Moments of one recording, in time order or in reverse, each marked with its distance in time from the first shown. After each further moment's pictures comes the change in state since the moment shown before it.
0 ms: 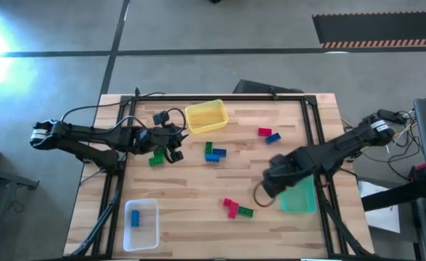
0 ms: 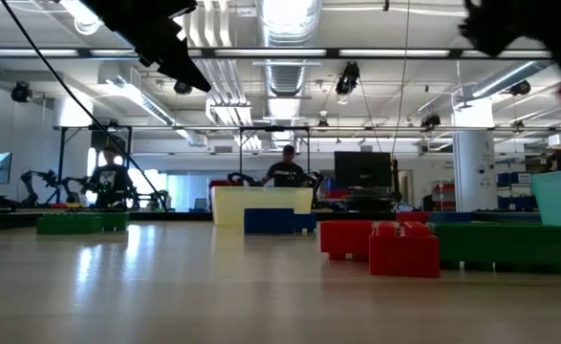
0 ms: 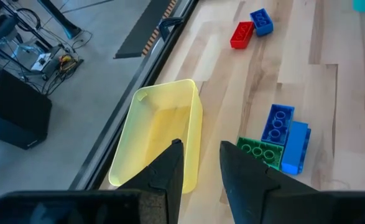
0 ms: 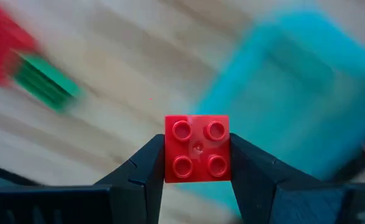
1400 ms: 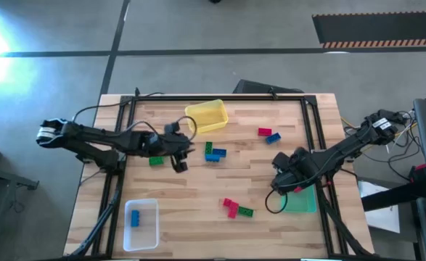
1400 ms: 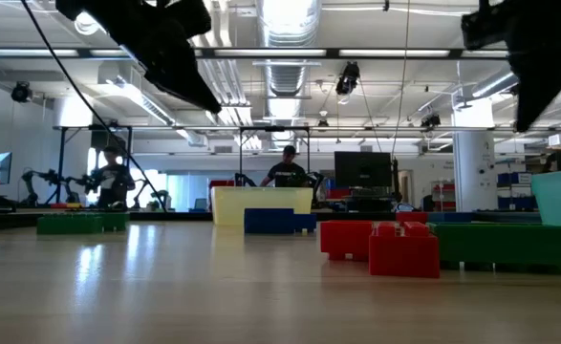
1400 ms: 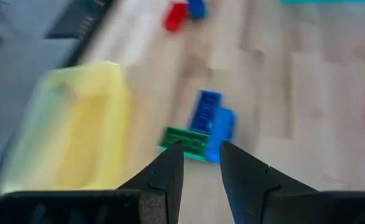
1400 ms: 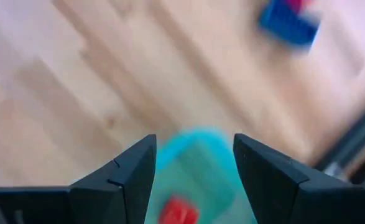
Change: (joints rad) left arm -0.032 0.126 -0.013 0.053 0.235 -0.116; right arm 0.091 -0.054 -0.145 0.019 0.506 -0.323
